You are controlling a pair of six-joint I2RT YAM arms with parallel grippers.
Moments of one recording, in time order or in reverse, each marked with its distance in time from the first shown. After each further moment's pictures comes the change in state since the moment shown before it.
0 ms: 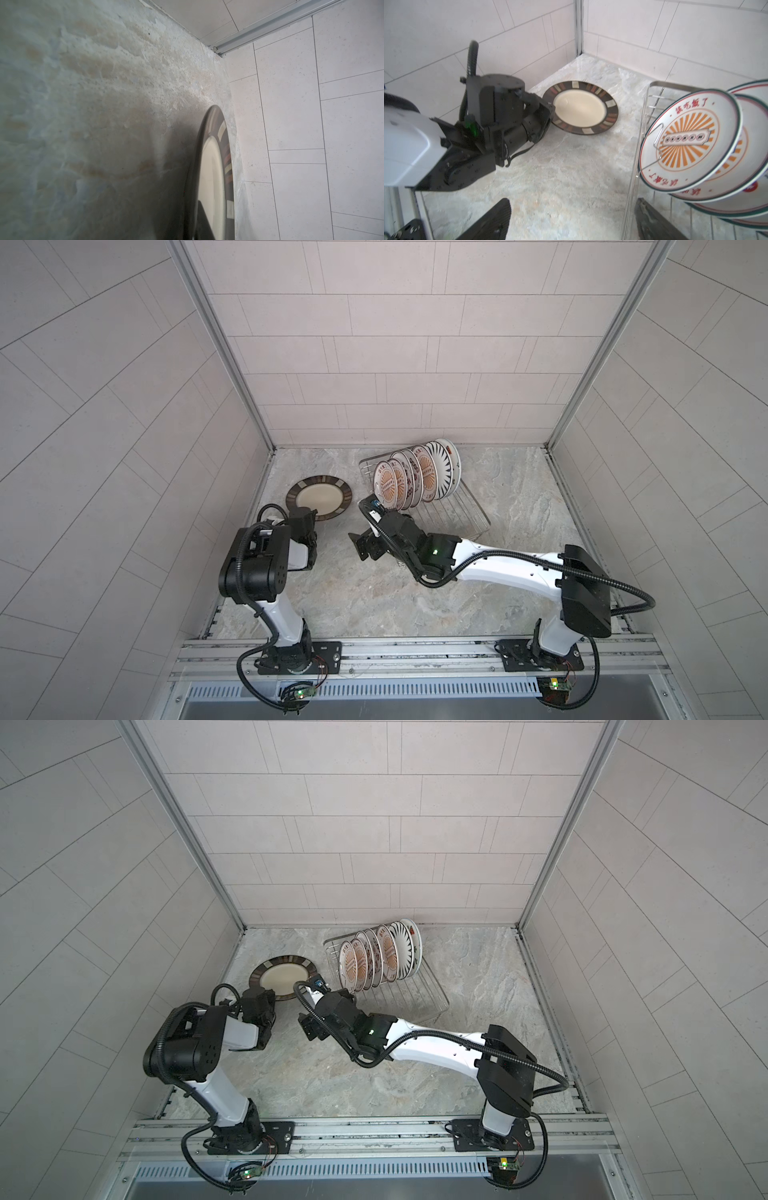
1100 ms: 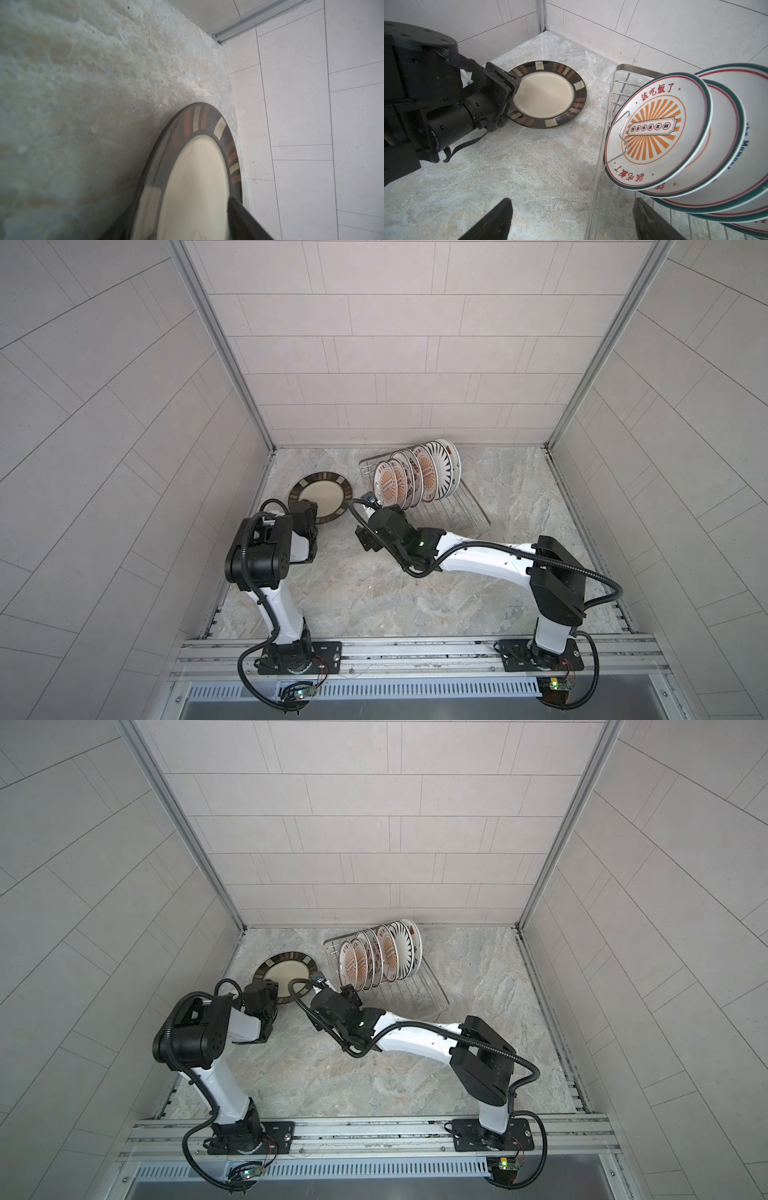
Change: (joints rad) left arm 0.025 0.086 0.069 0.029 0.050 0.009; right arm -0.045 0.109 0.031 -0.051 0.116 -0.047
